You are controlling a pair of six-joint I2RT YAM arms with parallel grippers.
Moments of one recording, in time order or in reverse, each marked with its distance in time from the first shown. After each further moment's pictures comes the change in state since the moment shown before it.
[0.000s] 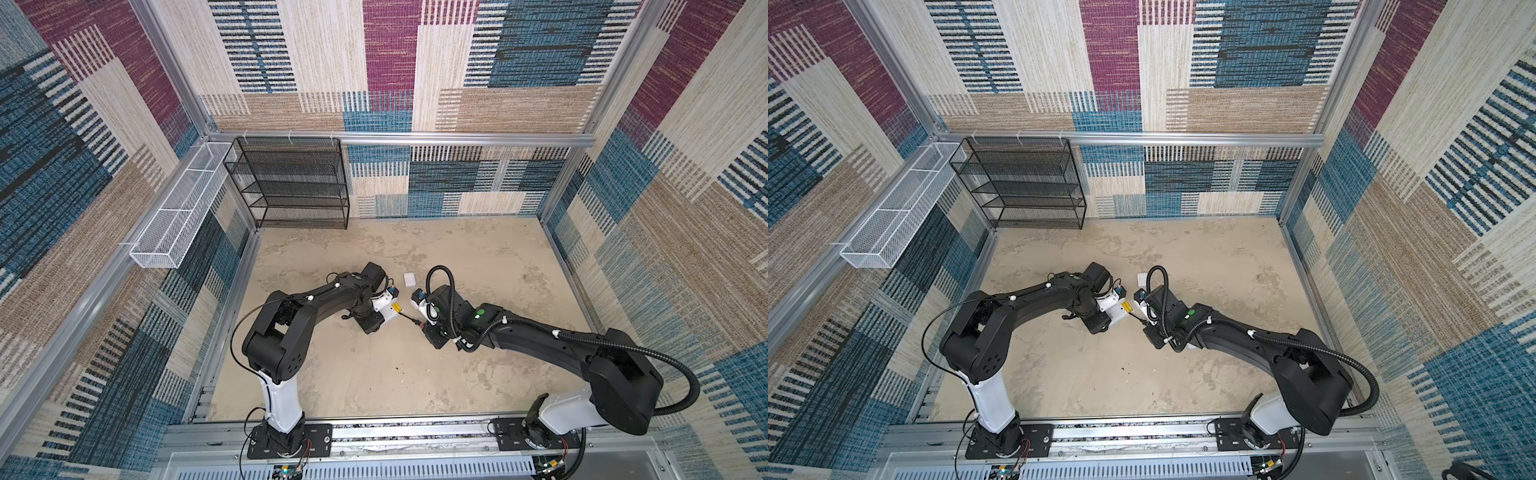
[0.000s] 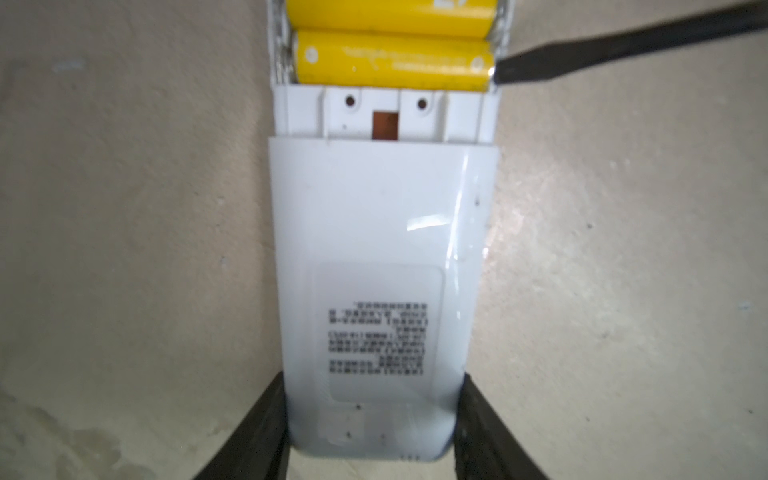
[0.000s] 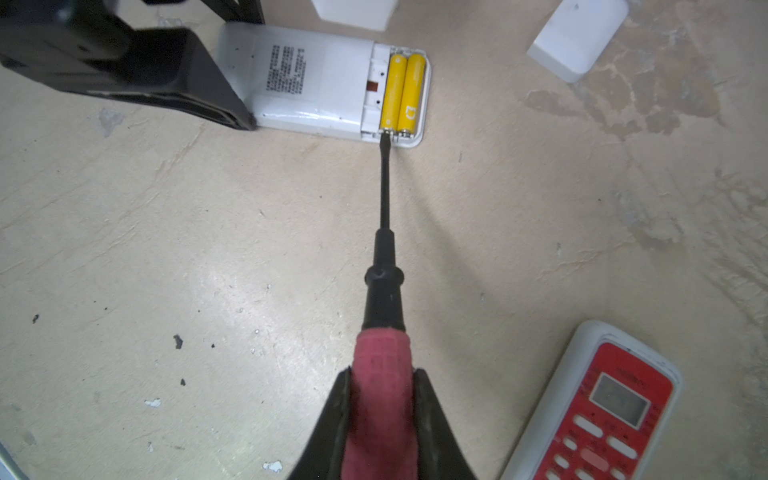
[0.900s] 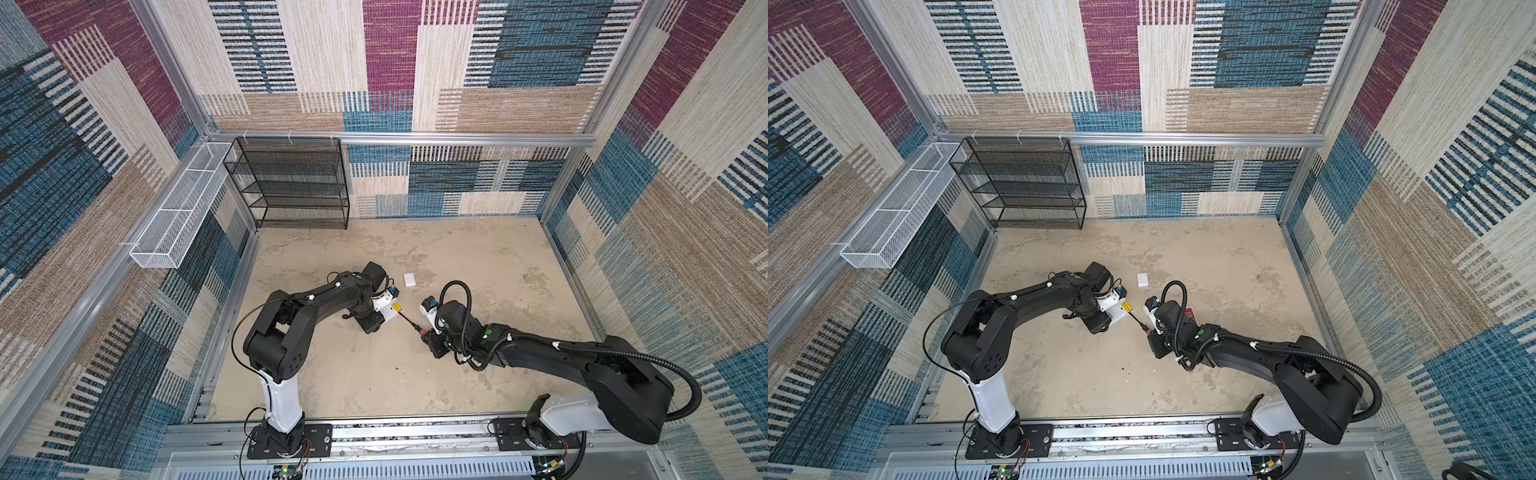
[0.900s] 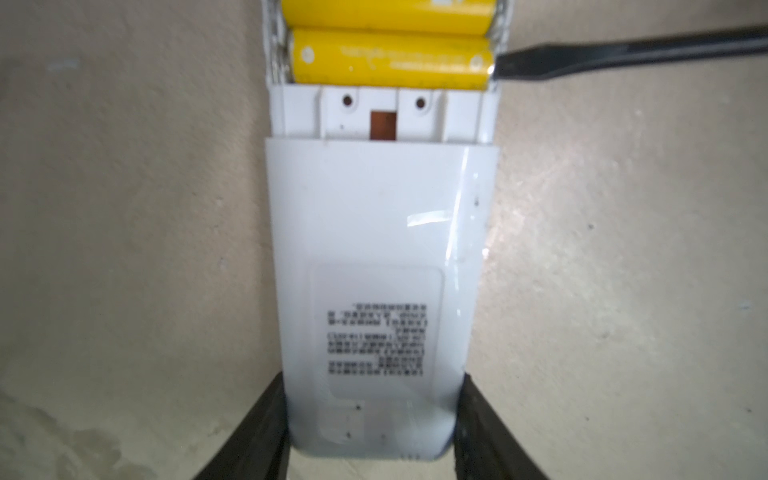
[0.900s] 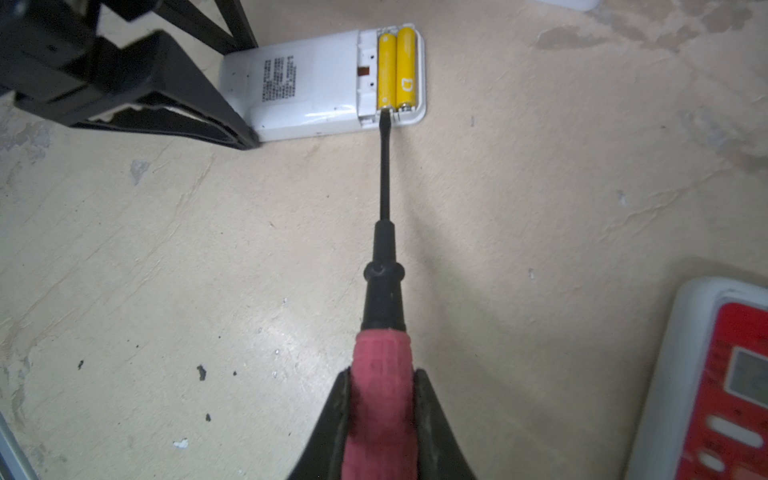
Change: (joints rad) left arm -0.002 0.007 0.014 -0.016 0.000 0.000; right arm 0.001 -0.066 -0.257 0.333 -0.057 0.225
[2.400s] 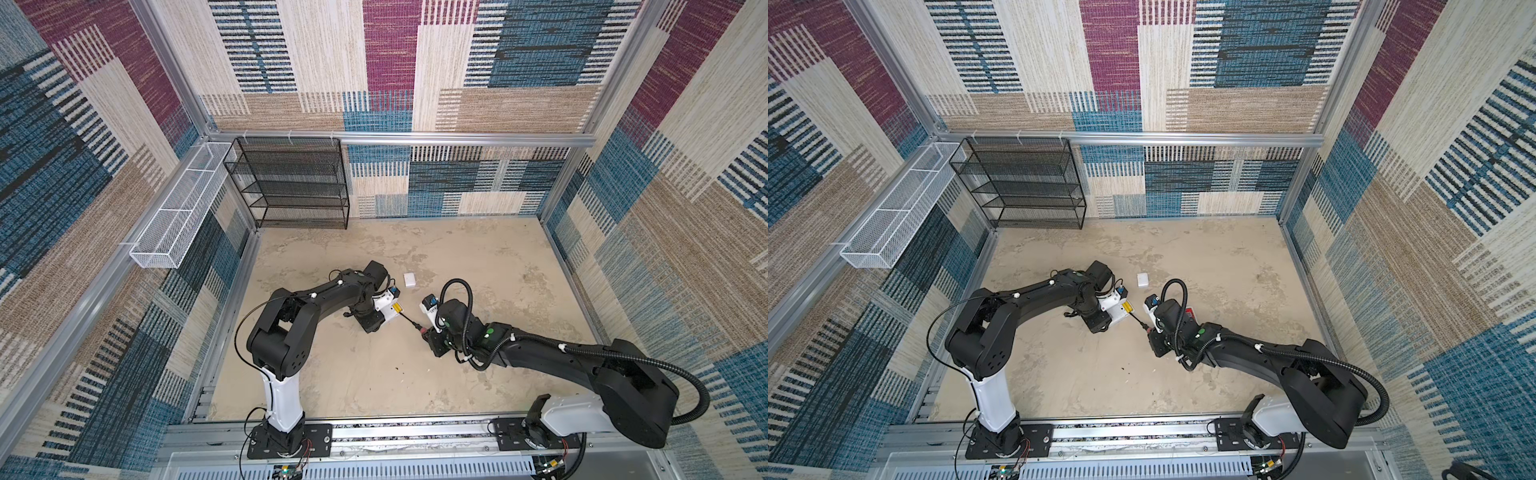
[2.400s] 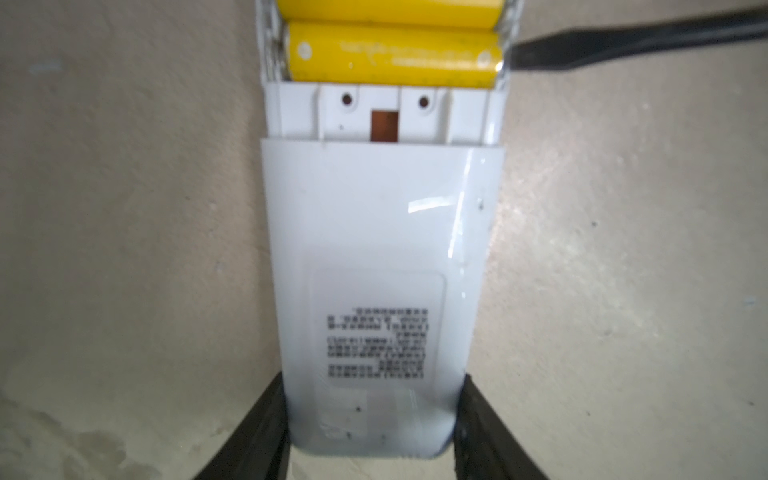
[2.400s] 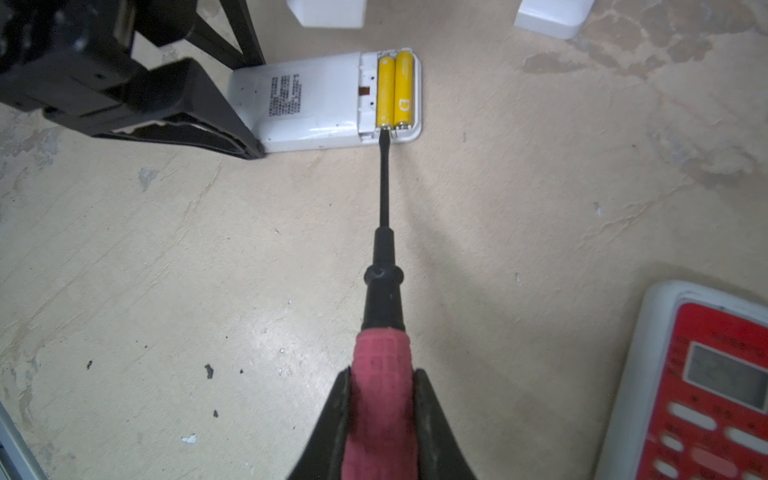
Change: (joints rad) left arm -0.001 0.026 0.031 -0.050 -0.009 0.013; right arm 0.015 -0.027 0.034 -0.061 0.034 -0.010
